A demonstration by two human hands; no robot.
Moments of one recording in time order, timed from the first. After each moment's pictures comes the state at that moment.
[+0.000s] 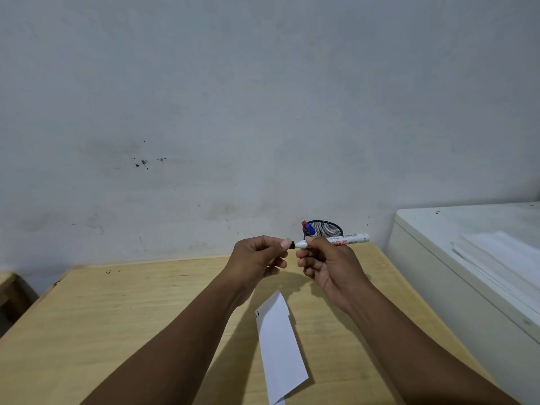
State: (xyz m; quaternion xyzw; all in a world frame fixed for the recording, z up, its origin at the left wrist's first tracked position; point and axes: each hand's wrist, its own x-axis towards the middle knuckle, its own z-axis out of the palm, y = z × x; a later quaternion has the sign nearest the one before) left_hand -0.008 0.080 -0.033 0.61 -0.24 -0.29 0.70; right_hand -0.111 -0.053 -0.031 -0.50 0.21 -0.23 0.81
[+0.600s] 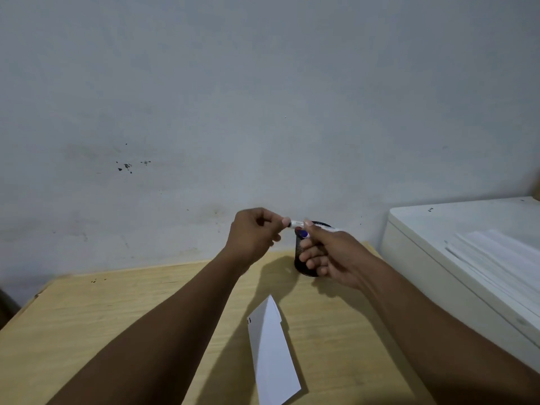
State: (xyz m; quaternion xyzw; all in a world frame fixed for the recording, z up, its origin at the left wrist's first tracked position) left_hand 0.016 0.041 -0.003 0.72 -0.30 -0.11 0.62; right_hand -0.107 -0.095 -0.005 -0.64 0.28 -0.10 0.71
